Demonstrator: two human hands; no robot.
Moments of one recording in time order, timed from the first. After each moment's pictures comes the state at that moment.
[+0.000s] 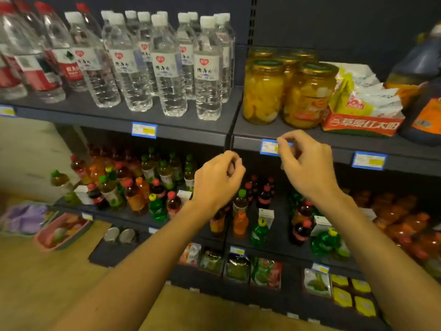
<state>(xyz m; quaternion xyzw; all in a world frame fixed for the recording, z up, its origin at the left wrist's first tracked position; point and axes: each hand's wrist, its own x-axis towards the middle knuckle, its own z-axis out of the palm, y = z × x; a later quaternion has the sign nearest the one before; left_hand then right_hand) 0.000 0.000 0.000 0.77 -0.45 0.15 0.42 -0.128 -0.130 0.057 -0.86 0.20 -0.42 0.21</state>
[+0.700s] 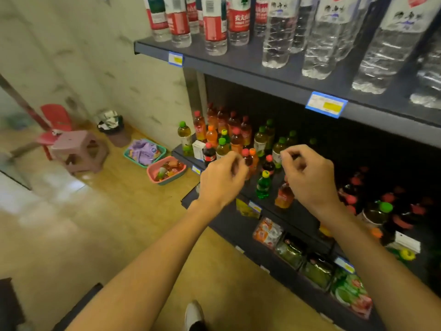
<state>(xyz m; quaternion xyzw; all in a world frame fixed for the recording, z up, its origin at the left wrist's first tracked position) 0.159 0.257 -0.063 0.89 -0.21 0.15 0.38 0.095 0.082 -0.040 -0.87 0.03 -0.30 0.38</state>
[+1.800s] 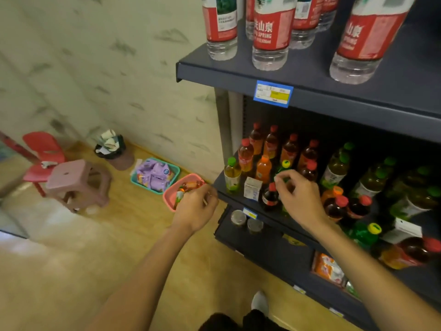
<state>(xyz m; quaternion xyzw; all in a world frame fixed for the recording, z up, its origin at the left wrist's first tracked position) 0.520 0.503 -0.151 0.92 -0.24 0.00 0.31 0.425 0.270 -0.126 -0.89 0.15 -0.18 0.39</state>
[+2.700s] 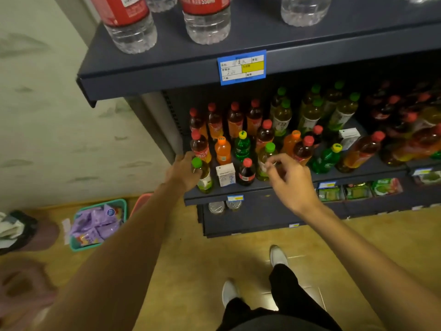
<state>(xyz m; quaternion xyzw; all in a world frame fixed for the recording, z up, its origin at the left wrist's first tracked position) 0.699 0.425 -0.187 0.88 -0.40 -0.20 0.13 0.445 0.337 -0.152 -0.80 0.41 -0.28 0.33</state>
